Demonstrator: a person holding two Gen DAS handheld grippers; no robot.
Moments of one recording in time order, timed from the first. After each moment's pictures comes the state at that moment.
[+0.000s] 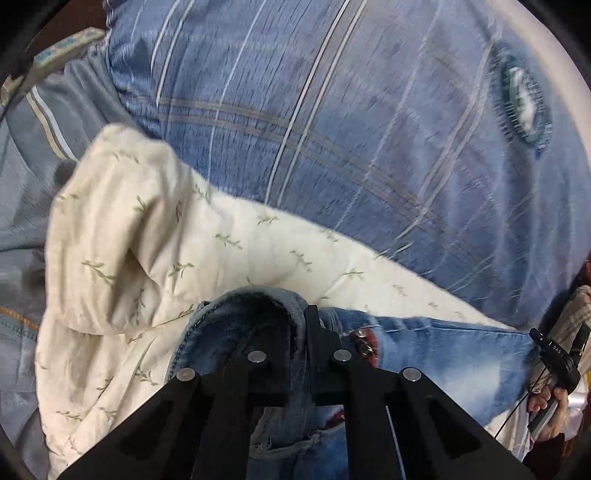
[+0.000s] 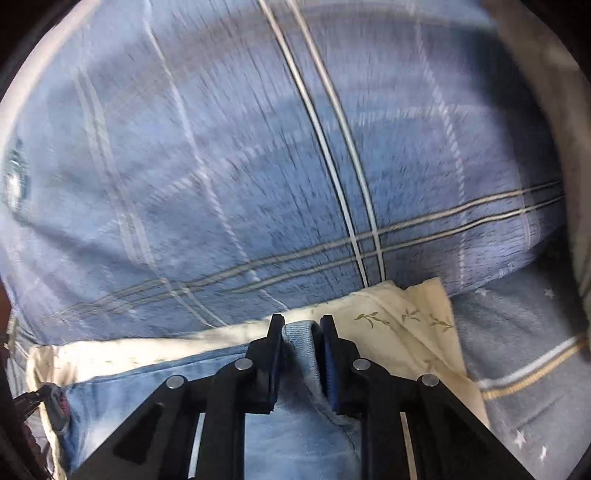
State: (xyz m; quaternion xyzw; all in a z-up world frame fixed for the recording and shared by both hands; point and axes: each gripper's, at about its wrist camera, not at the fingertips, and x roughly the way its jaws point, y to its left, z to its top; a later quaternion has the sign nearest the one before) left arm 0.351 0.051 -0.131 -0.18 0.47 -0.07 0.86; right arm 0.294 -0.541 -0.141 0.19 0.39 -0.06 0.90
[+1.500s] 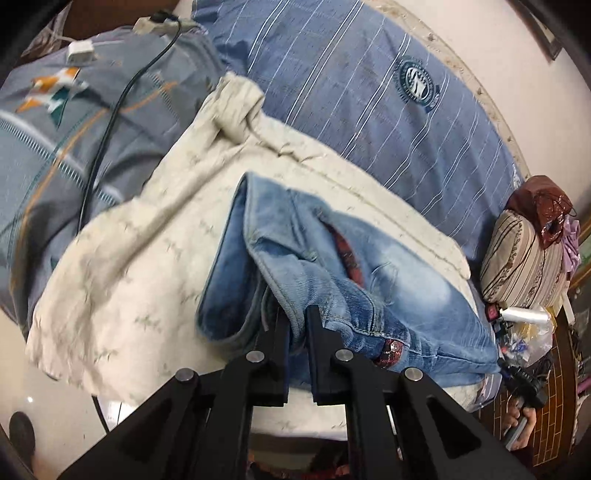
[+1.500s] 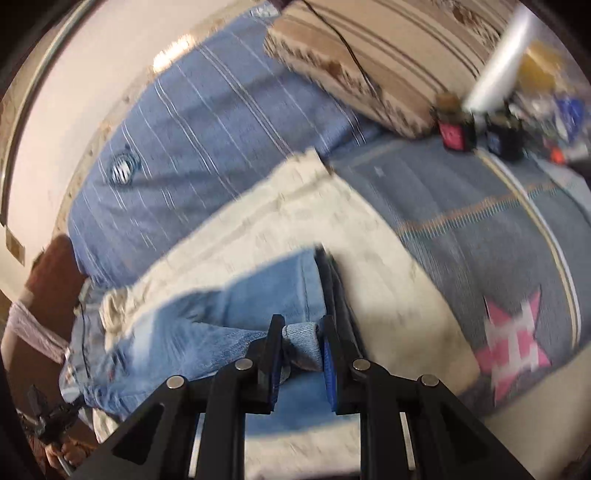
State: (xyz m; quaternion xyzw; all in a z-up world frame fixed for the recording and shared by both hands) left arm 0.029 0.127 -0.138 -0.22 0.45 -0.13 0.86; right arm -0.102 -0.536 -0.162 0.29 0.39 -0.04 0.87
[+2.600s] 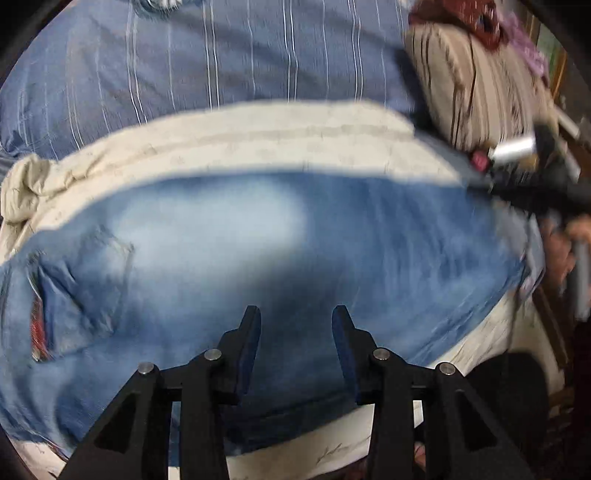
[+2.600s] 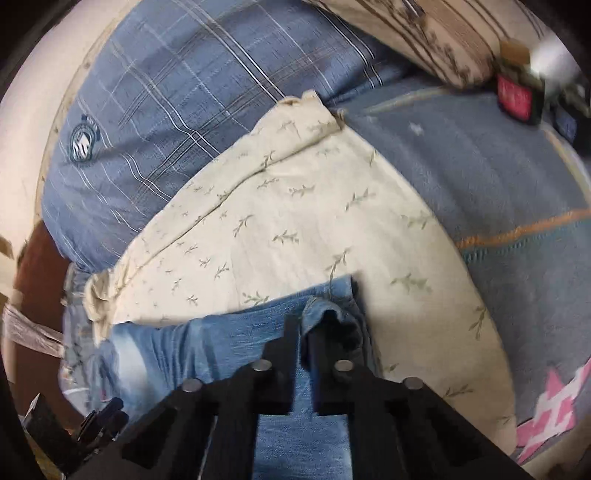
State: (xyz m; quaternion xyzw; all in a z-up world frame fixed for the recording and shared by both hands) left arm 0.041 -0.174 -0.167 0.07 0.48 -0.25 0.84; right arm 0.019 -0.552 -0.174 0.28 0.45 -0.03 0.85
